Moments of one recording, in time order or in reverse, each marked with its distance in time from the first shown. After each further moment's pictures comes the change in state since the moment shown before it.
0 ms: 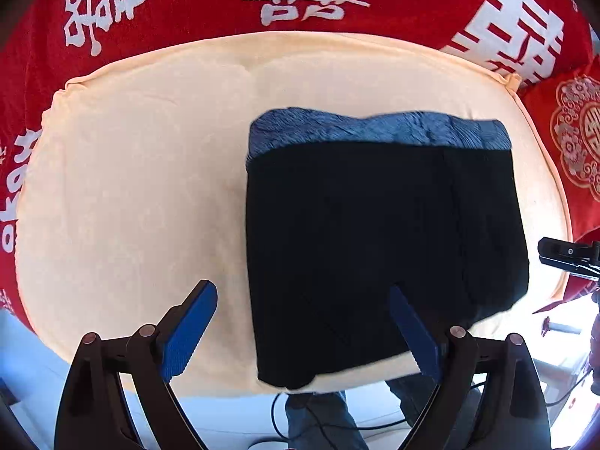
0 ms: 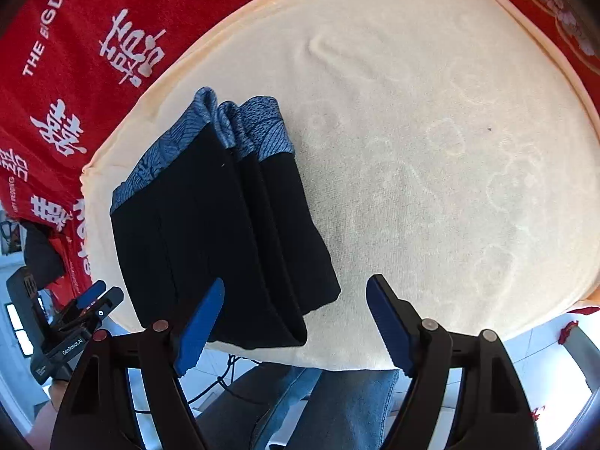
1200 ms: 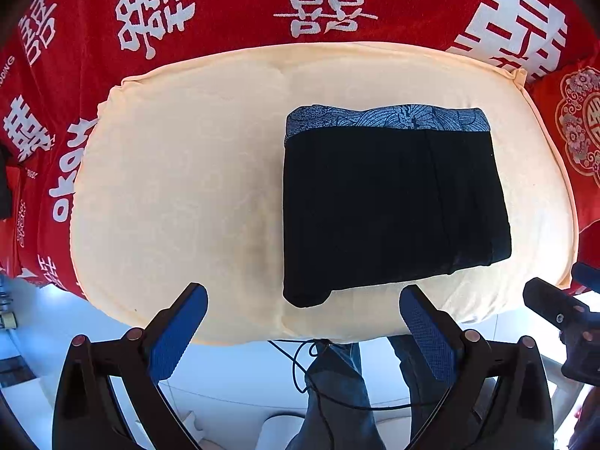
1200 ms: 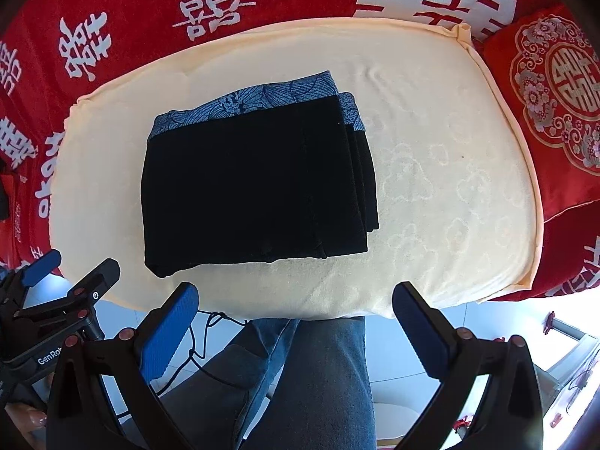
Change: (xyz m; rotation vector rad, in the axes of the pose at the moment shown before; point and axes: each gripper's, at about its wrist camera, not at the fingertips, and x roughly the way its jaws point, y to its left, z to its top) left arm -0.077 -0.015 -0.034 -0.030 0.013 0.142; right arm -0.048 0.133 -0.077 -0.196 -0.037 -0.306
